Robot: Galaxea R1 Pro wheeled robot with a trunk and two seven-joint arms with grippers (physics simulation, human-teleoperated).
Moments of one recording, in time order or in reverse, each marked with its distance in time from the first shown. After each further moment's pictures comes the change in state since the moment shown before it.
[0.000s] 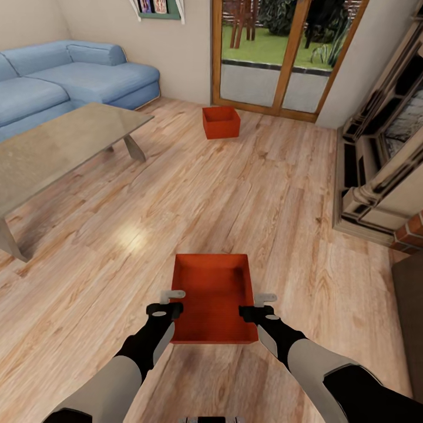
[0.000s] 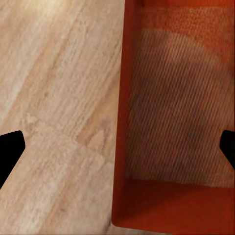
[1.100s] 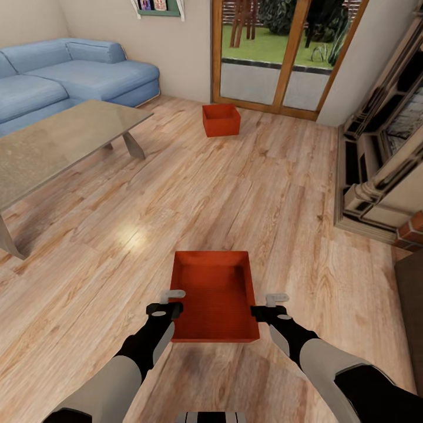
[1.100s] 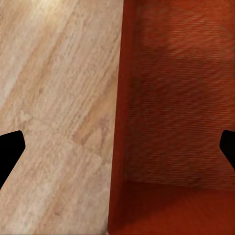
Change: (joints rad) left arm 0.000 0.001 0.003 -0.001 0.005 -0.003 0.000; right arm 0.000 -0.067 0.002 0.000 -0.004 0.001 -0.001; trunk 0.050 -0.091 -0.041
